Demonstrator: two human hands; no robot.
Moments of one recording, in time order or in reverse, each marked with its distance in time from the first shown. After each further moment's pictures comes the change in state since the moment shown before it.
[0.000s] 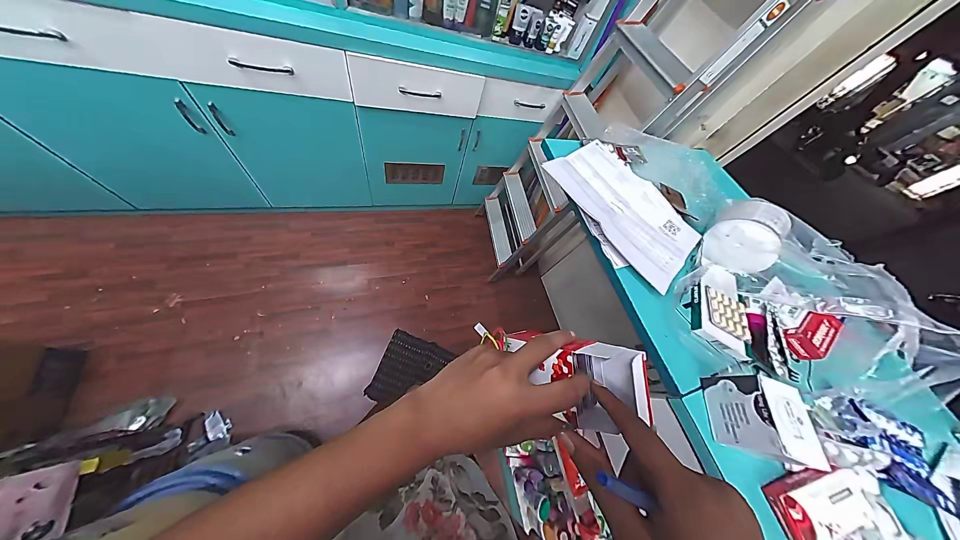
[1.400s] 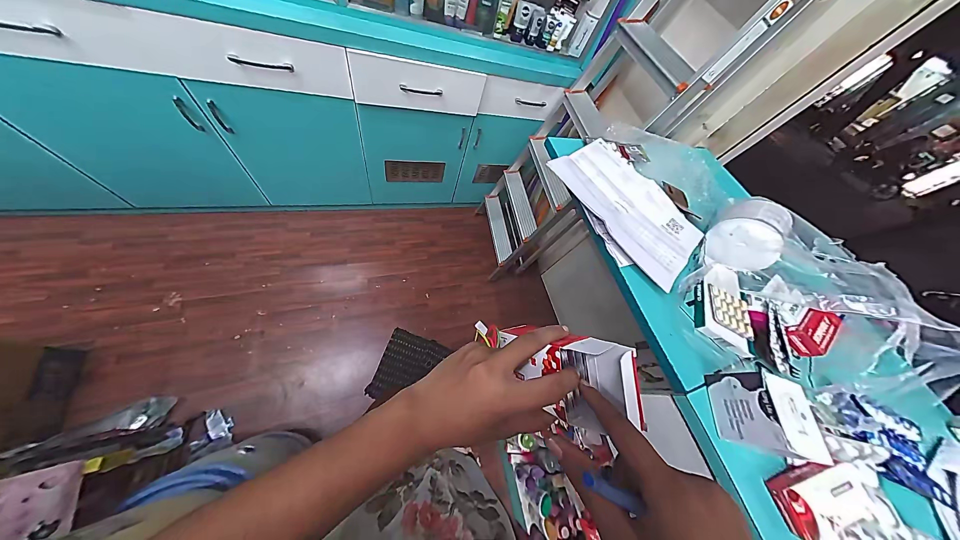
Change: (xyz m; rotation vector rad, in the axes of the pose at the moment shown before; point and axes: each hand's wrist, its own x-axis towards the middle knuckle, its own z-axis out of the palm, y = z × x) left_hand -0.018 -0.008 -0.003 0.002 0.091 0.014; right_hand -0.001 -0.015 0.005 -0.004 -0.070 0.006
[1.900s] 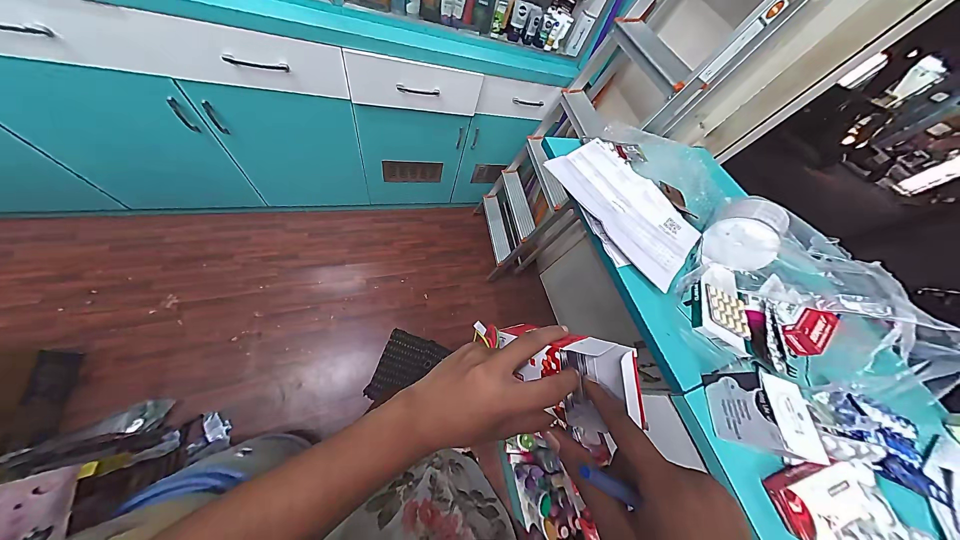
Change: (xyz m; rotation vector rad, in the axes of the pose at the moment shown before) left_hand 0.003 -0.002 0.002 -0.011 0.000 0.014; right_hand 0.004 0.001 0.000 -0.054 0.037 0.002
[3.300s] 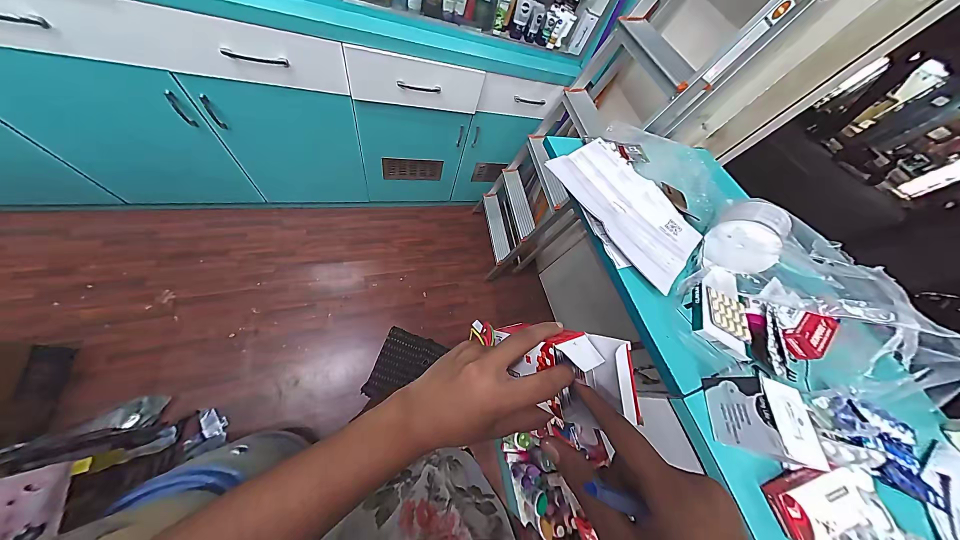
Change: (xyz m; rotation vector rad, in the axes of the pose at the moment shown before) left_hand -0.001 -0.003 0.000 0.013 0.039 -0.023; right_hand 0.004 0.003 -0.001 0.109 0.006 -0.042
